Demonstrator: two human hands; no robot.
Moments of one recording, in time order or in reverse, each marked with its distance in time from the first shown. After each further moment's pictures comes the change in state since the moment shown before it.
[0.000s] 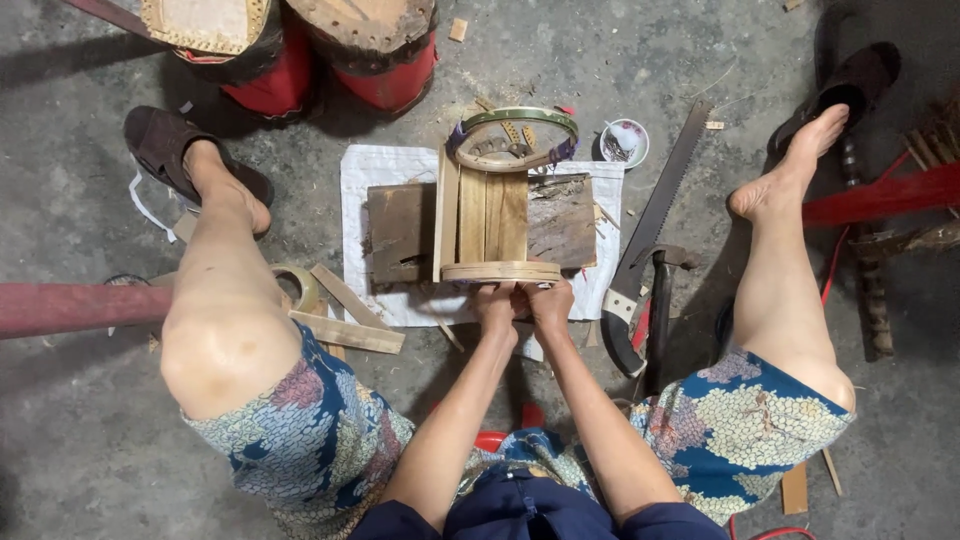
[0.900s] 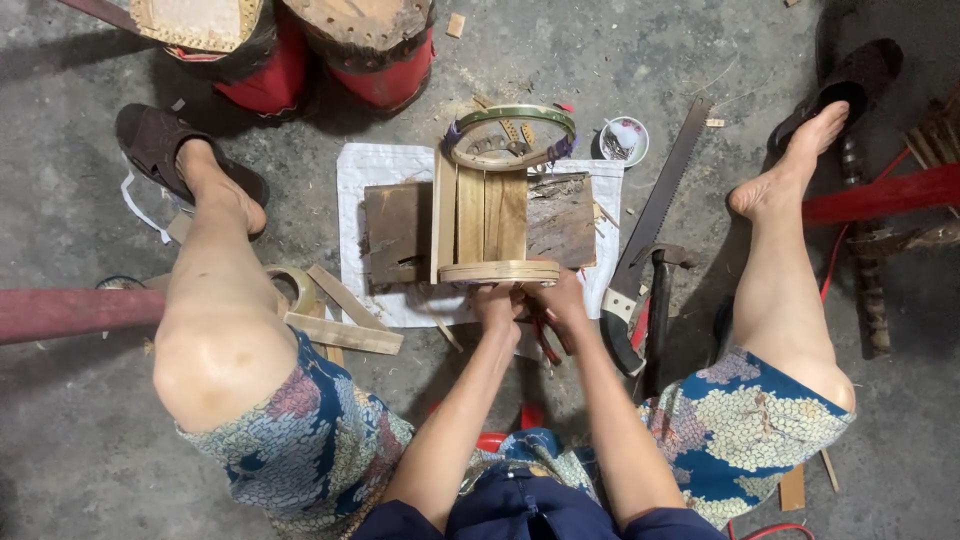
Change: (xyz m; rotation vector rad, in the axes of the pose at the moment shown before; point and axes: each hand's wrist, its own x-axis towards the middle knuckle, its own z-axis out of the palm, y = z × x) left_hand 0.011 -0.007 0.005 0.088 0.109 -0.006; right_hand 0.041 0.007 -0.025 -0.300 -0.242 -0.056
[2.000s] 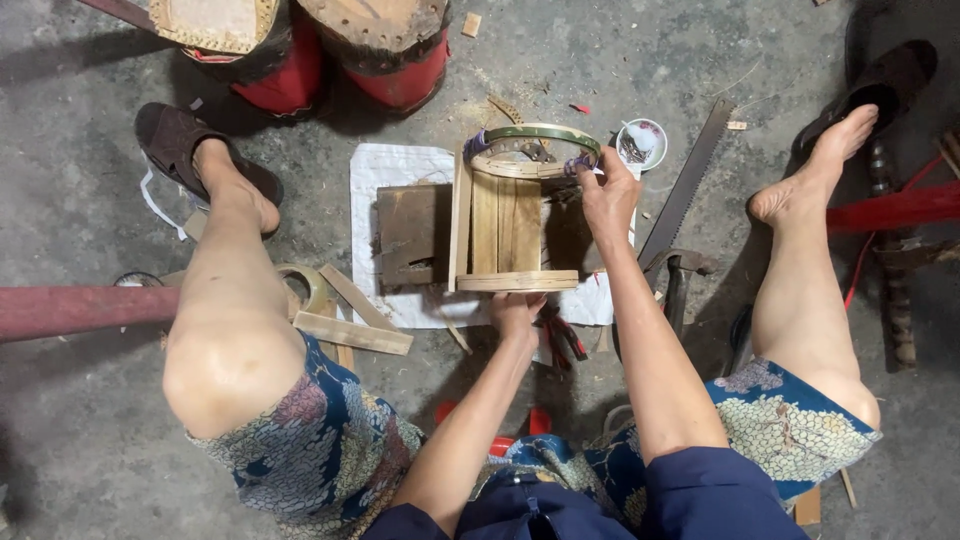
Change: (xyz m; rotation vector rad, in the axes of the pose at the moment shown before) left_hand -0.011 -0.011 0.006 -0.292 -0.041 0.007; right_hand 0.110 -0.106 -0.053 0.233 0.244 -0.510
